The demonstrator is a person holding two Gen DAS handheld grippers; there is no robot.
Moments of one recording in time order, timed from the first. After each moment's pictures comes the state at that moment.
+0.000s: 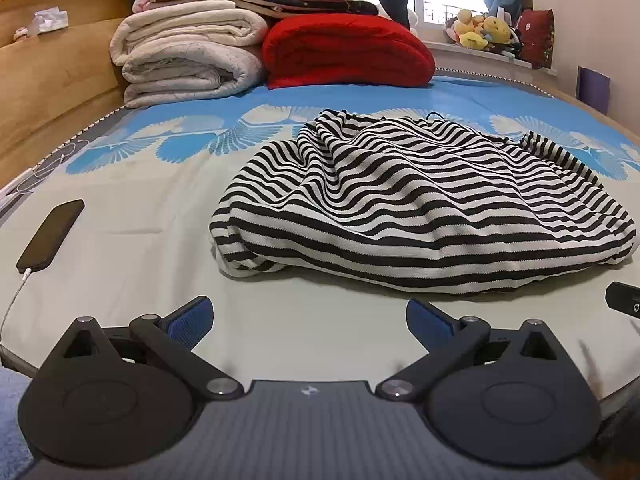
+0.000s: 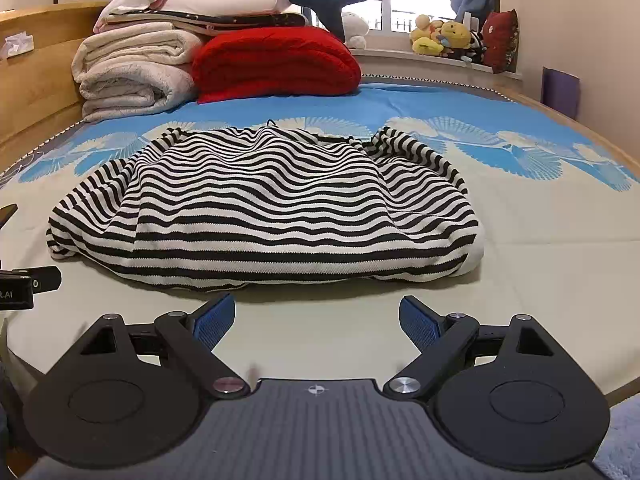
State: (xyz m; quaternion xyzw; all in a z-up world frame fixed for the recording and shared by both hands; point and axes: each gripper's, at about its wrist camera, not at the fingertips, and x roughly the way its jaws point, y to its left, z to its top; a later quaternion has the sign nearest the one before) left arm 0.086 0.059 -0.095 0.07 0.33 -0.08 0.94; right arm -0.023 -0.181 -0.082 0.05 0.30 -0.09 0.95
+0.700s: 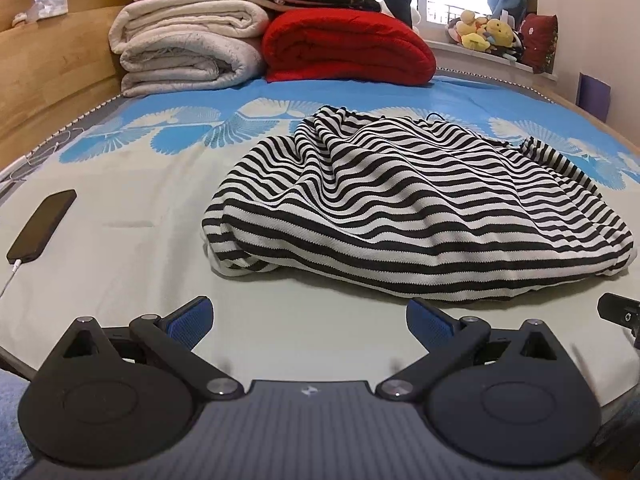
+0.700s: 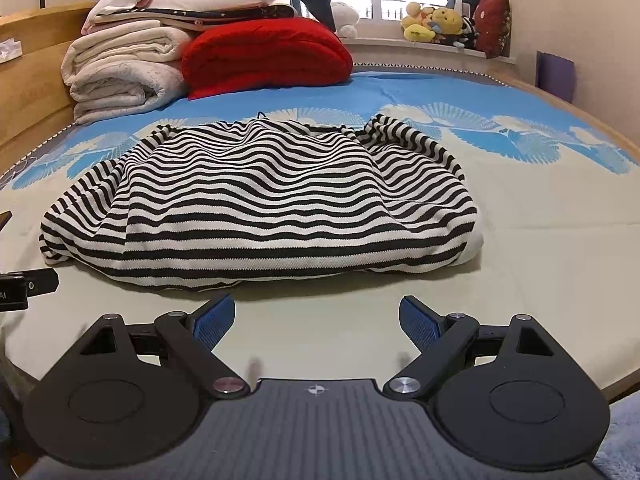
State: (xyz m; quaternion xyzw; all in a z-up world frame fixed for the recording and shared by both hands) left arm 0.095 0.058 -0.095 0.05 0.34 -0.08 0.93; right arm -0.015 -0.190 -0.085 0.08 0.31 -0.10 0.94
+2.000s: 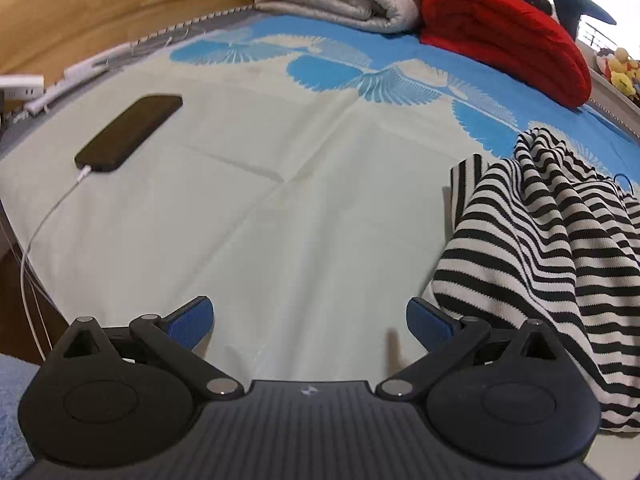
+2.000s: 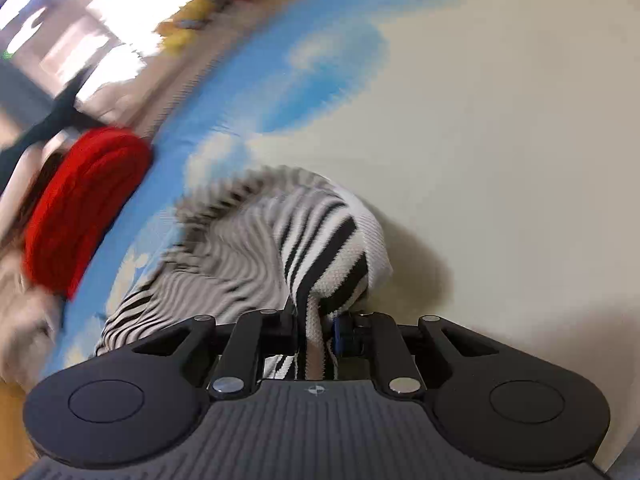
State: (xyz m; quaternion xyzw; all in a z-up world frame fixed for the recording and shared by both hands) left arm 0.175 0.134 -0.110 -0.07 0.43 0.10 0.89; right arm 0.075 -0.347 -0.051 0.35 0.23 -0.27 0.87
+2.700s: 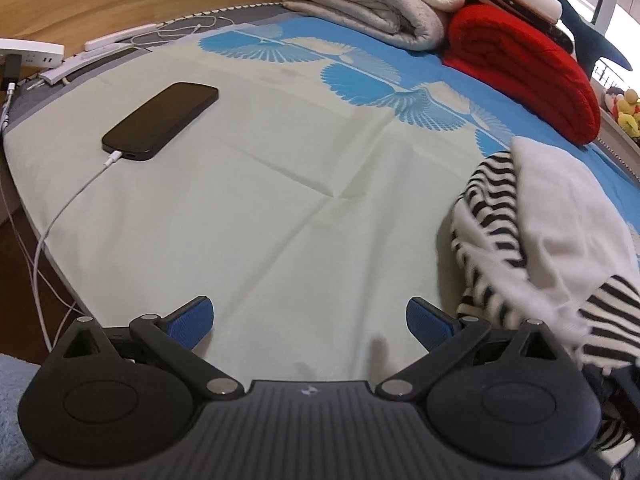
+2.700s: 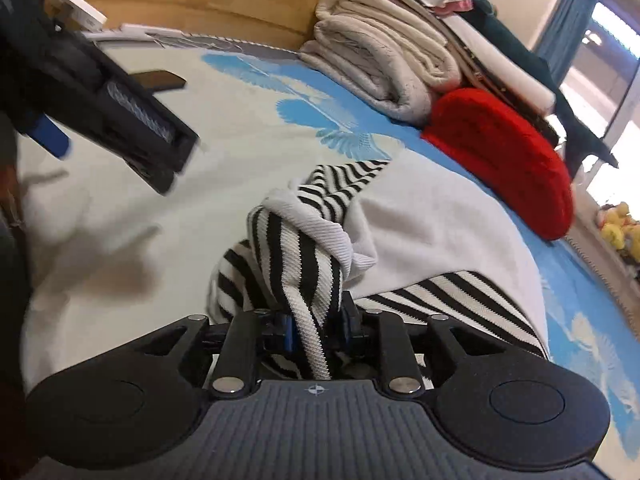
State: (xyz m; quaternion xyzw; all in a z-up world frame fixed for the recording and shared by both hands) left arm 0.165 0.178 -0.097 -0.12 0.42 0.10 0.89; right arm 0.098 0.010 -0.083 -0.25 0.27 0.17 0.91
